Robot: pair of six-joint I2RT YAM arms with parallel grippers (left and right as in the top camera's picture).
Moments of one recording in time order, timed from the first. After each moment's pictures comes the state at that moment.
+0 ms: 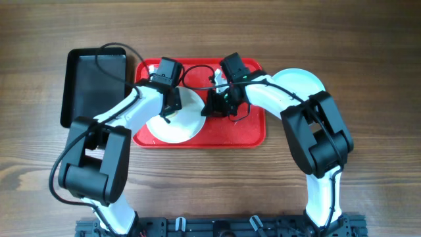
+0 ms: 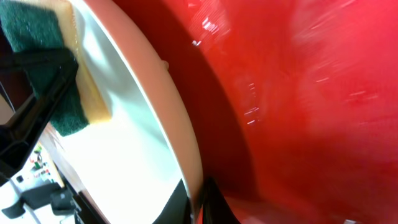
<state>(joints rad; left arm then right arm) -0.31 1.88 1.10 -0.56 -0.22 -0.47 0.49 2.14 1.36 -0.50 -0.65 0.50</state>
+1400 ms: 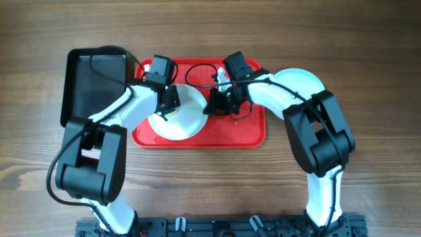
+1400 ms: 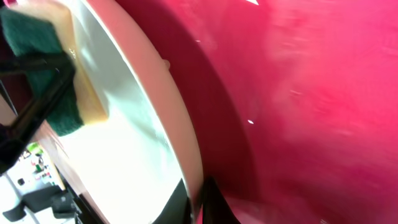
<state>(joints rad) -0.28 1.88 1.10 -0.52 -0.16 -0.50 0.47 2.14 1.36 -0.49 -0.65 0.49</state>
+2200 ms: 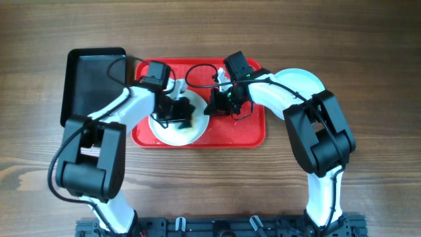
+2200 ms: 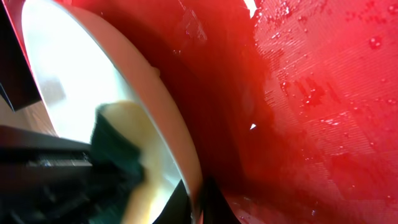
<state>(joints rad) -0.26 1.89 1.07 -0.56 0.47 -0.22 0.46 2.14 1.36 -0.51 -0.66 0.47</state>
